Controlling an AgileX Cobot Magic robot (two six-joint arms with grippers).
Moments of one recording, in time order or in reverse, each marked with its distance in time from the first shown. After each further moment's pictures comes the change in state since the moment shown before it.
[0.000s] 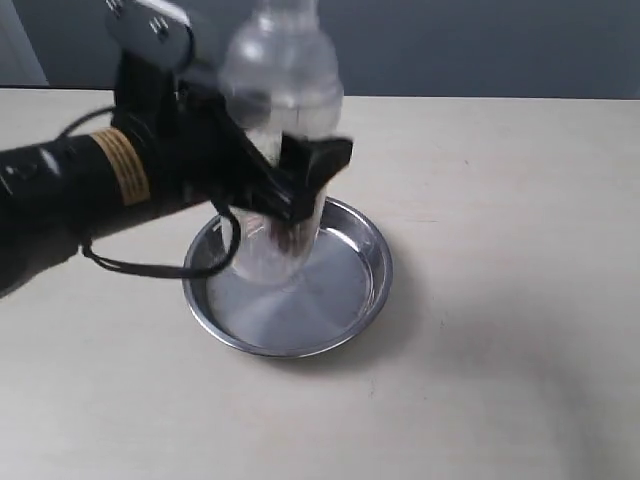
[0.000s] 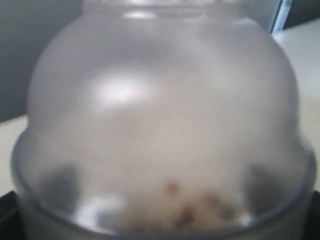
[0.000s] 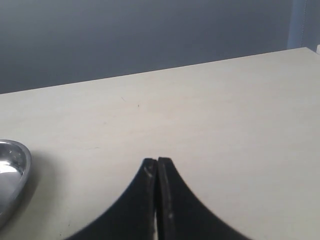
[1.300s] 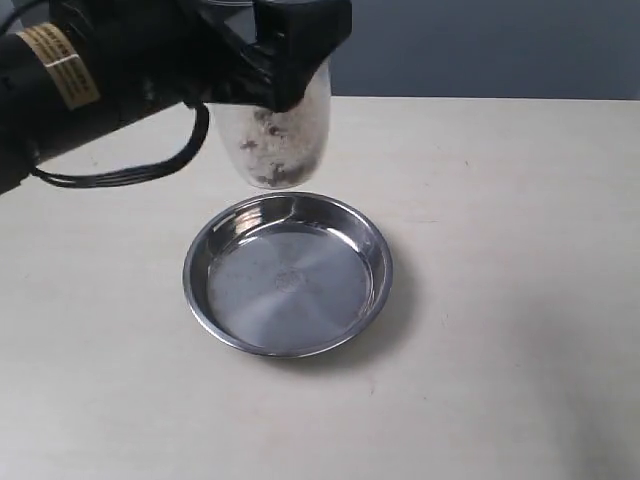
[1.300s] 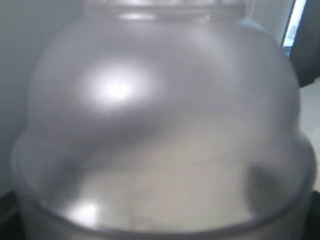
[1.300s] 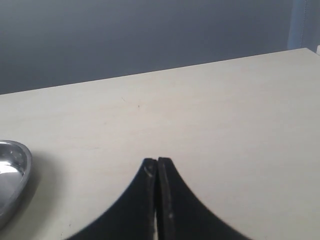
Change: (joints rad) left arm 0.021 -0.088 -0.101 -0.028 -0.029 0.045; right arm 0.000 0.000 0.000 0.000 0.000 0.000
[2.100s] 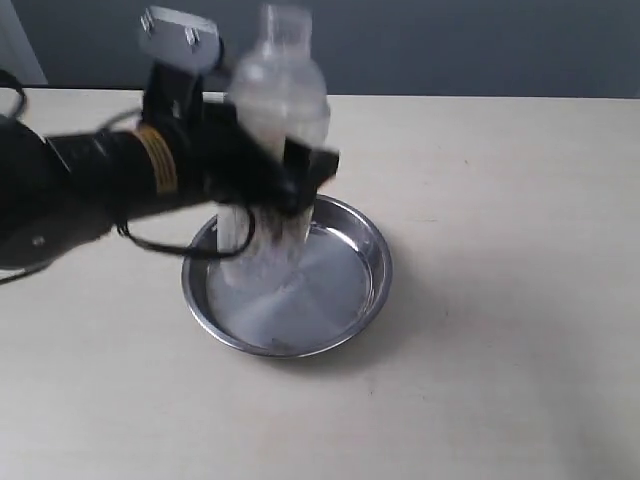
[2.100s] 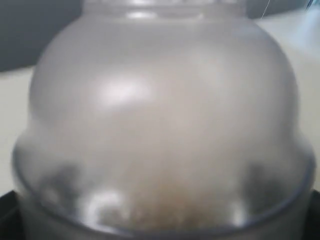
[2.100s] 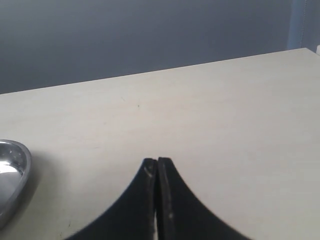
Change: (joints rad) left arm 0.041 0.197 0.022 0.088 0.120 -0.178; right arm 0.000 0.000 0.000 0.000 0.000 0.000
